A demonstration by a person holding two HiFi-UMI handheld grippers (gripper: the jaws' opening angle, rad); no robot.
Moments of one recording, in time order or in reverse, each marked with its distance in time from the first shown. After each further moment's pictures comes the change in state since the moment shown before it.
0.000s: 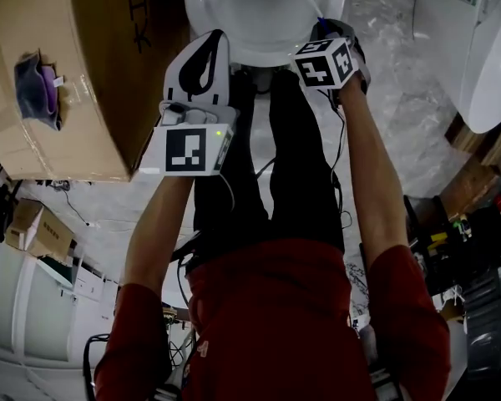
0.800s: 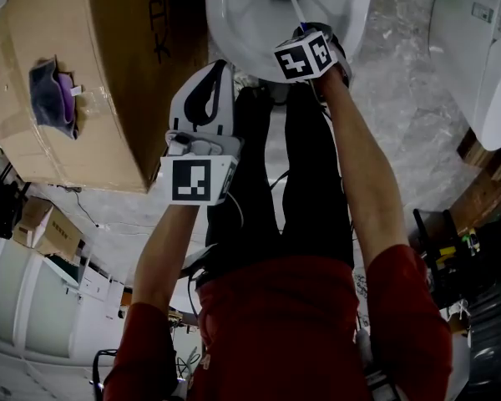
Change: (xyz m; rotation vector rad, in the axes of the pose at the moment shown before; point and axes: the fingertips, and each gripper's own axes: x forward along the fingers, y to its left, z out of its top) left arm -0.023 0.025 -0.009 0.006 0.053 0.028; right arm 0.052 0.064 0.051 0.050 0.014 0.119
